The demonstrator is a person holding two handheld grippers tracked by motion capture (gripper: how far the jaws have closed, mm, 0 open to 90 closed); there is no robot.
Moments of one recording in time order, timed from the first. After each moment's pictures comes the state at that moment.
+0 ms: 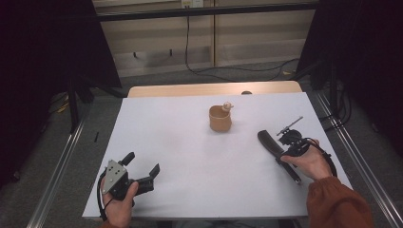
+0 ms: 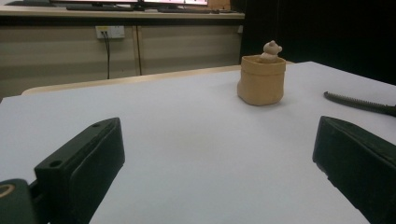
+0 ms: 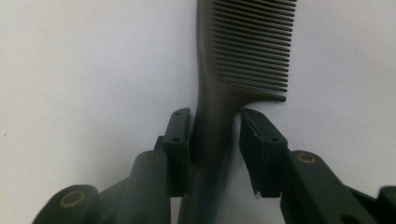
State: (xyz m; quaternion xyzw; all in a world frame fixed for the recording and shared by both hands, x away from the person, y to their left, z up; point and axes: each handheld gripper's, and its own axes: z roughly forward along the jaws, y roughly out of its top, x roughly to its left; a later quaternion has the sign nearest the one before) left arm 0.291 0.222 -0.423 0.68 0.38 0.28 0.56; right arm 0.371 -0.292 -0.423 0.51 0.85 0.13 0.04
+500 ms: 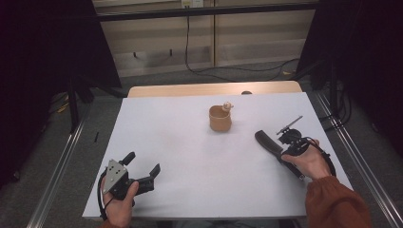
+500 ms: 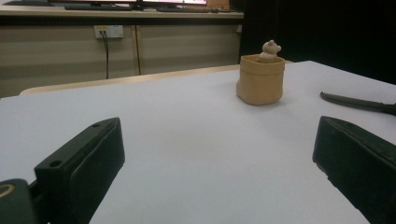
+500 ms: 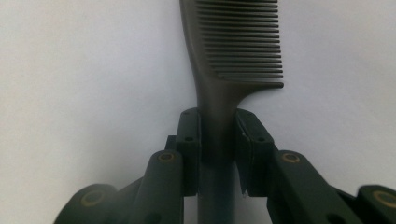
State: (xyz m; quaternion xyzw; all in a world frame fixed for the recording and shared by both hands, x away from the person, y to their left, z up) left arm 0.292 0.222 -0.423 0.68 0.38 0.28 0.56; right arm 0.373 -0.292 -0.422 0.52 0.84 0.13 0.05
